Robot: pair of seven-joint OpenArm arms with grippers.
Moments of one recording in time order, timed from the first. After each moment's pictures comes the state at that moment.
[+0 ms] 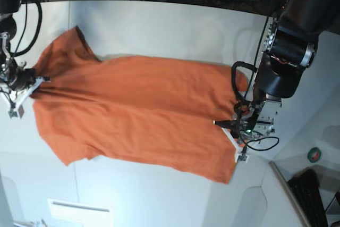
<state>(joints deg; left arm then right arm) -33.8 -12.6 23.2 26.3 -15.3 -0.9 24.0 -1.0 19.9 12.6 74.8 15.1 14.0 -50.9</state>
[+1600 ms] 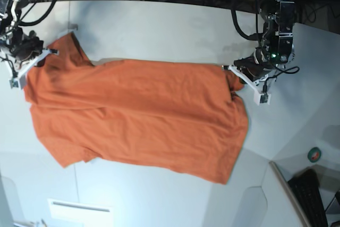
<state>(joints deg) 8.3 -13.0 -4.6 80.4 -15.7 -4.0 41.0 -13.3 7.4 28.1 88.3 14.4 23.4 -53.7</state>
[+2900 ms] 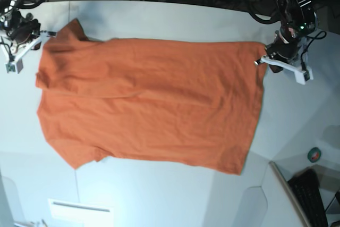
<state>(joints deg) 19.0 -5.1 -29.4 95.4 -24.0 -4.3 40.9 -22.4 6.6 28.2 99.6 15.1 19.3 -58.4</state>
